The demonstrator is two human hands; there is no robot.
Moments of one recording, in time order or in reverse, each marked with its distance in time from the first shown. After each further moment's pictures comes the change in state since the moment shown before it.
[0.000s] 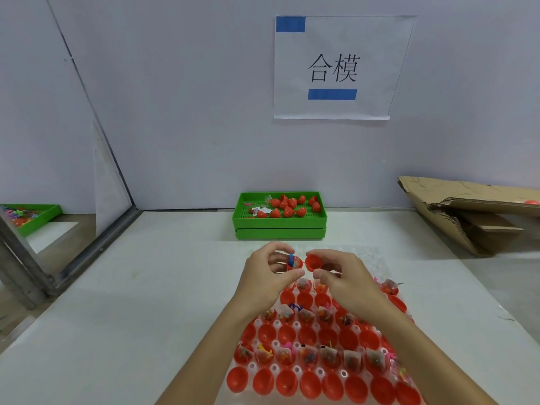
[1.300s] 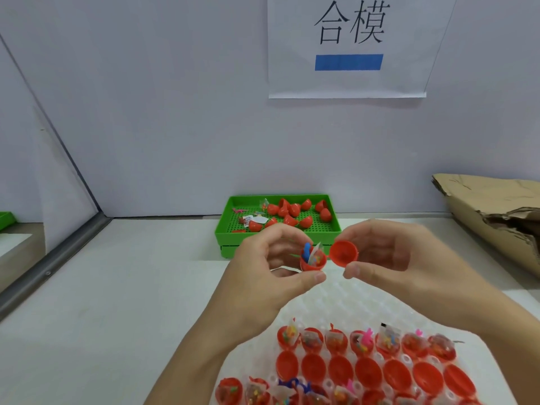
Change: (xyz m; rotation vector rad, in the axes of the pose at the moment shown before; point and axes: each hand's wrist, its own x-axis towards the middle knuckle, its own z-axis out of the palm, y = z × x) left_hand 0.058 0.033 -0.008 -0.056 -0.113 0.109; right_hand 0.061 -0.015 -0.070 0.190 -0.200 -0.180
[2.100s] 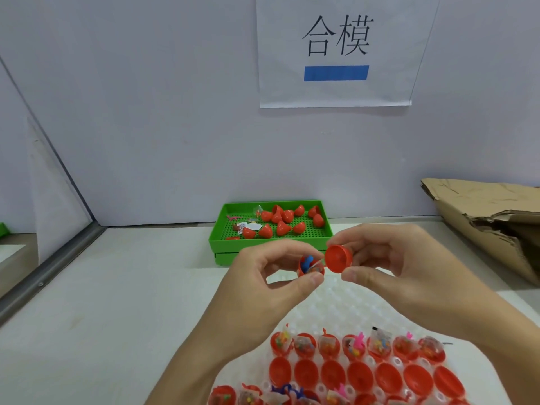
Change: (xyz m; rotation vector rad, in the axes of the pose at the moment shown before) left_hand -0.007 0.009 0.005 0.006 -0.065 0.082; right_hand -0.007 -0.016 -0.001 -0.122 0.071 -0.041
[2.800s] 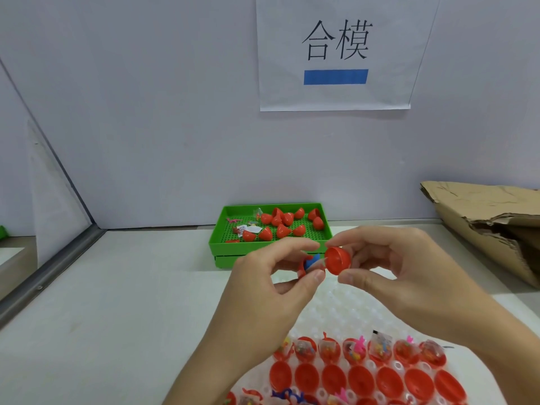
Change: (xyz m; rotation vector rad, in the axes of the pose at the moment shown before) left_hand -0.003 0.005 0.011 0.088 0.135 0.020; right_hand 0.000 -0.003 0.003 -0.051 0.058 -0.012
